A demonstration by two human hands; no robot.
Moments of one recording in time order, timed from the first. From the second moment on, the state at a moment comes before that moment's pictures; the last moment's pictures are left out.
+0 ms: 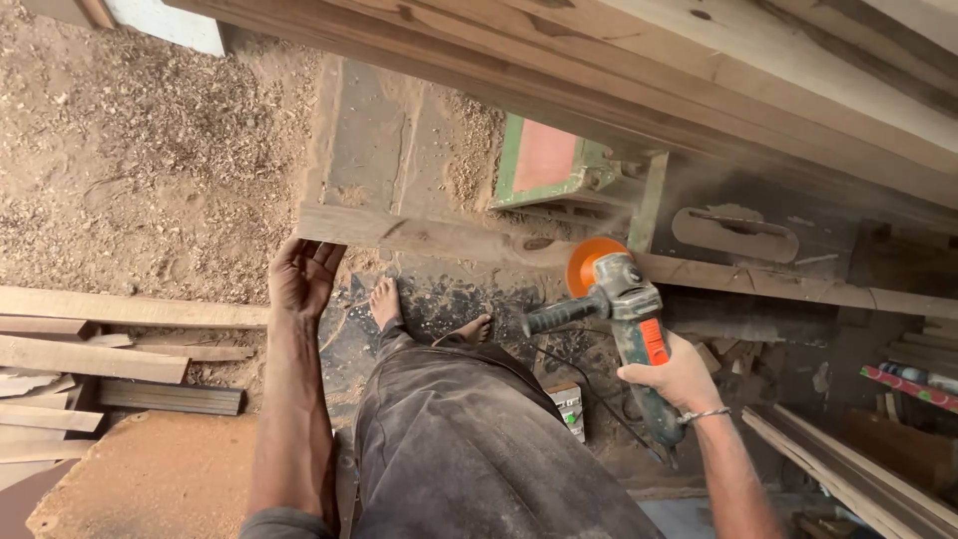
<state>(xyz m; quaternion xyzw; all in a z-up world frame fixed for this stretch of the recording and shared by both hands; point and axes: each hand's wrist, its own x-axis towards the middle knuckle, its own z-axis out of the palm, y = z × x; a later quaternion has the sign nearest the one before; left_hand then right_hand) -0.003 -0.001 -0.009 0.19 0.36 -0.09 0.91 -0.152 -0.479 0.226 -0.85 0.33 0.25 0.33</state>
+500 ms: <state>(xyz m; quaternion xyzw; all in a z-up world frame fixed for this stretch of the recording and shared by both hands) -0.003 -0.002 -0.006 0.21 0.32 -0.10 0.92 -0.210 -0.580 0.213 -0.77 0.47 0.16 0.41</state>
